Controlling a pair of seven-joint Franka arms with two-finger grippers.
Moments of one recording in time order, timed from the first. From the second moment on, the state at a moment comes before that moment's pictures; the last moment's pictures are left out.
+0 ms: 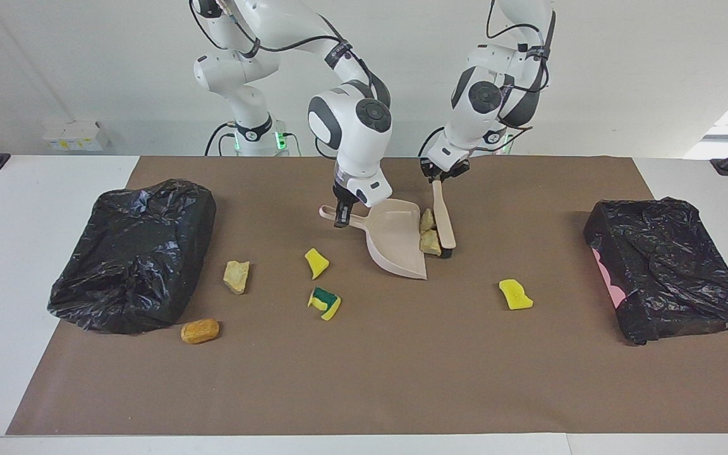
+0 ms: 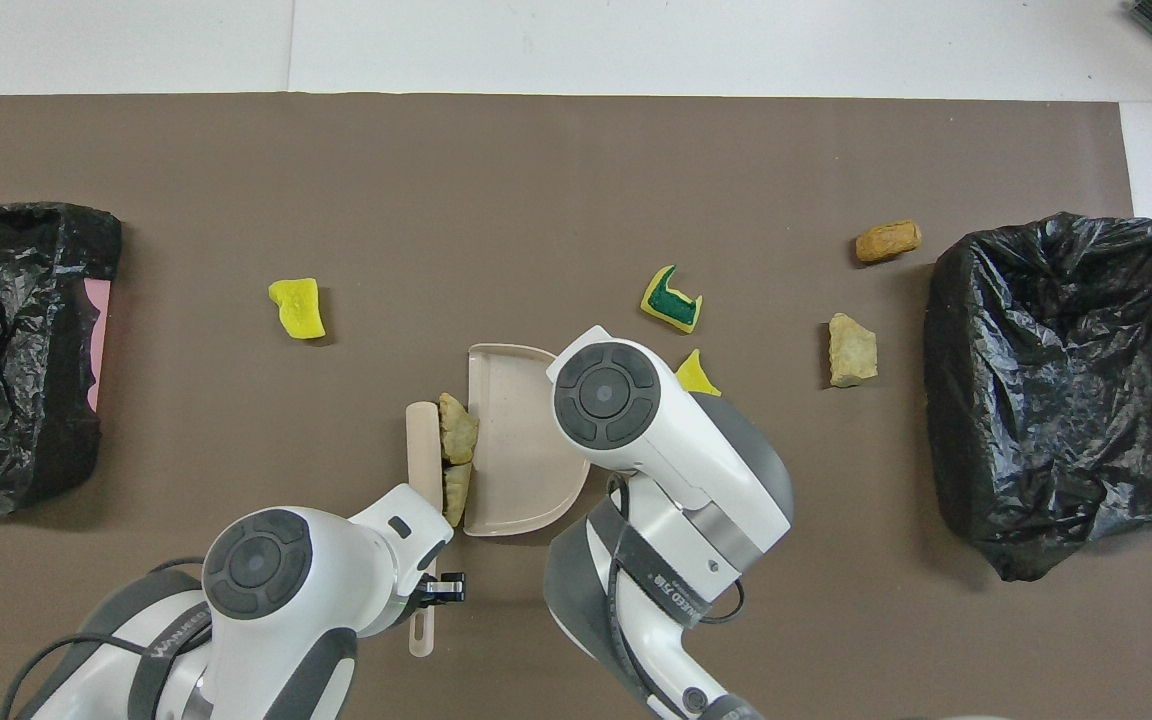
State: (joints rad) left arm -0.56 -0.25 -0.09 -2.52 -0.30 2.14 -0.41; right arm 0.52 0.25 0.10 -1.84 -0.19 1.92 -0.77
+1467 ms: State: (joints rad) left arm -0.03 0.05 -0.05 -2.06 0.00 2.05 0.06; right arm 0.48 0.26 0.10 -1.81 -0.19 1.94 -0.76
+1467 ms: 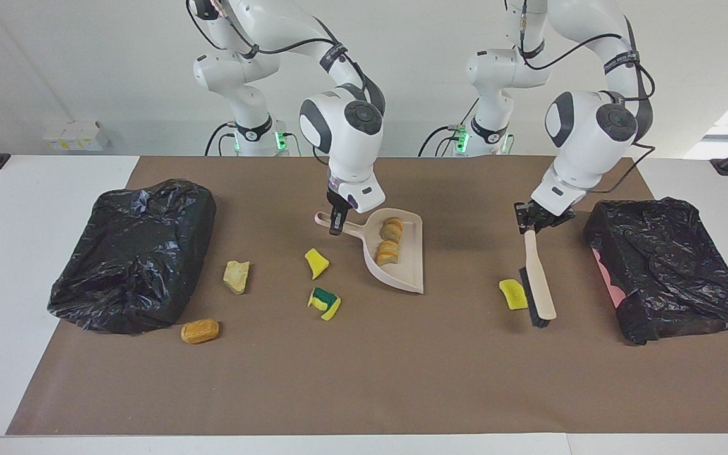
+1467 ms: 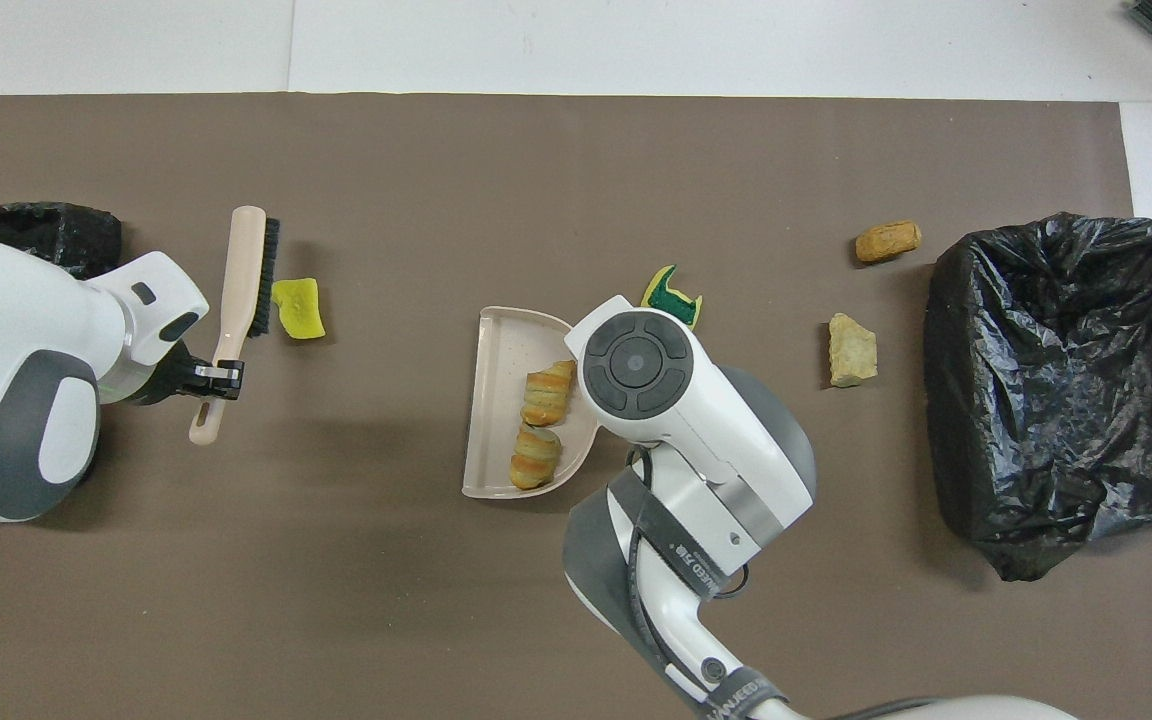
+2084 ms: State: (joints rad) left arm 0.03 0.13 -0.08 -2.08 0.02 2.11 0.23; right arm 0.48 0.26 0.10 -1.81 -0.19 1.94 -0.76
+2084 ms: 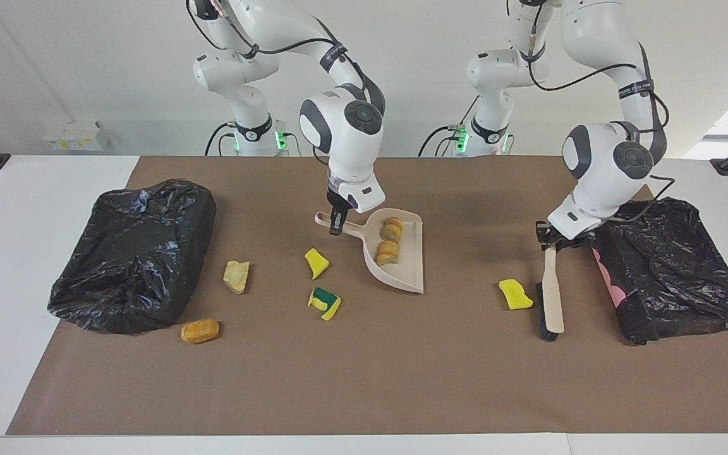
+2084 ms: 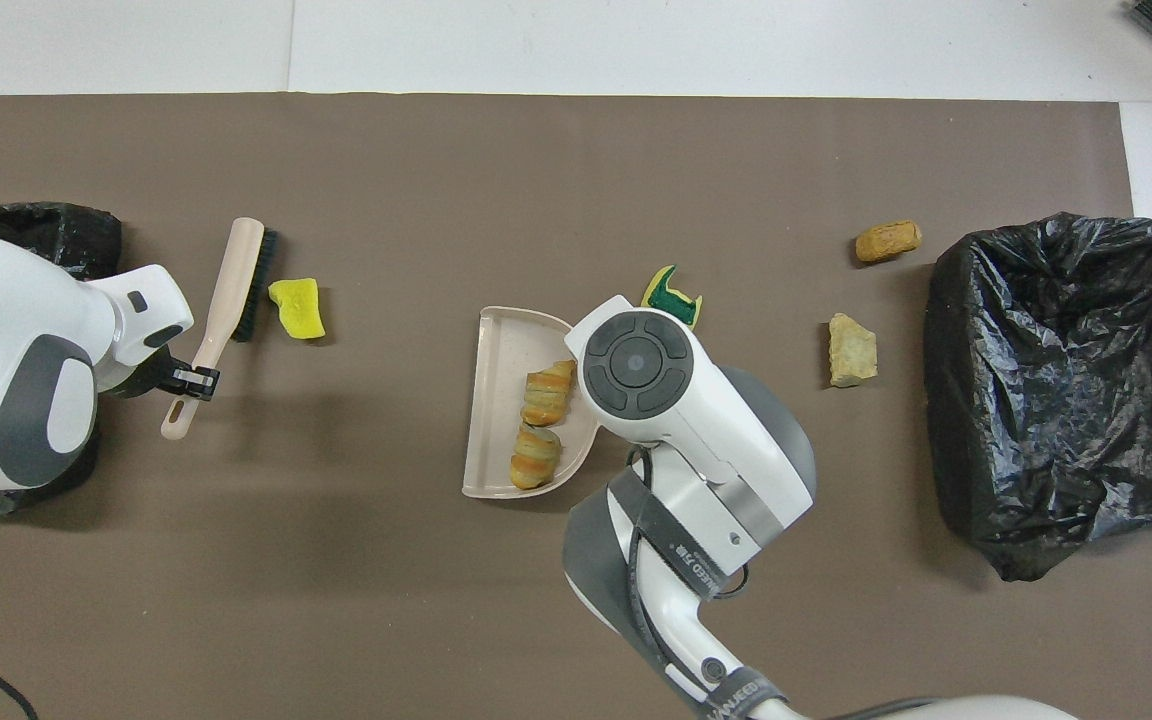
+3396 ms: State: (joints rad) left arm -0.19 0.01 -0.09 -2.27 0.02 2.11 0.23; right arm 0.47 0.26 0.10 -1.82 -0.19 1.94 -0.75
